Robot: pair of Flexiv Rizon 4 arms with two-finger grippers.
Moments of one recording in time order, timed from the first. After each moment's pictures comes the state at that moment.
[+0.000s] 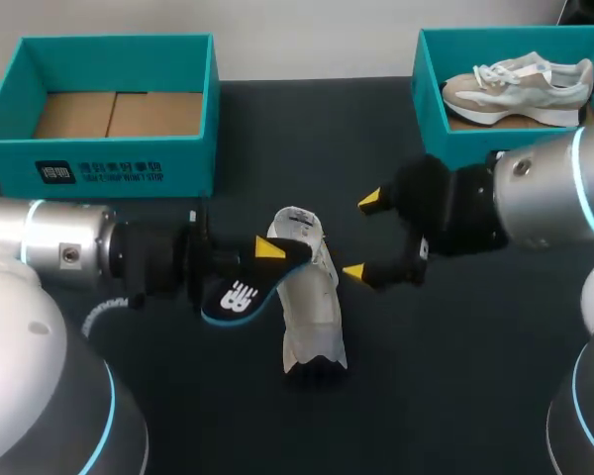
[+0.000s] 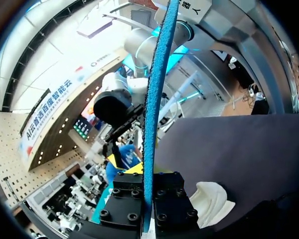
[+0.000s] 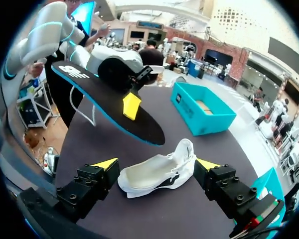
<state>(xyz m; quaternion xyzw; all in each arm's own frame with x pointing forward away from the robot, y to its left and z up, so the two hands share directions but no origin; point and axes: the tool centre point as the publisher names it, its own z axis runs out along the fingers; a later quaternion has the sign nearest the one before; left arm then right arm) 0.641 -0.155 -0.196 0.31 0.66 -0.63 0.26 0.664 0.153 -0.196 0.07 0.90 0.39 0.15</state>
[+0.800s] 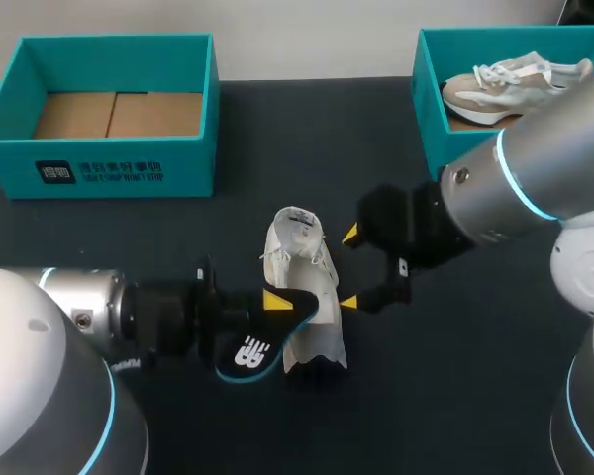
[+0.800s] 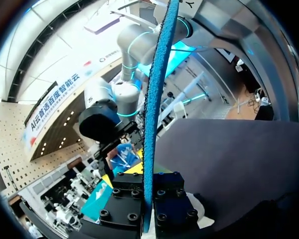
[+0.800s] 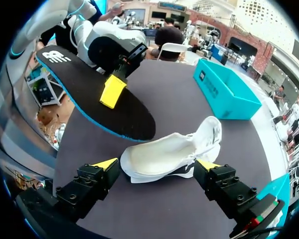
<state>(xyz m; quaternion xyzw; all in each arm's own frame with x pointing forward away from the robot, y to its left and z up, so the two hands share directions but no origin) 0.602 -0.163 -0.242 0.27 0.67 -0.63 0.27 0.668 0.159 -0.260 0.02 0.95 0.31 0.07</state>
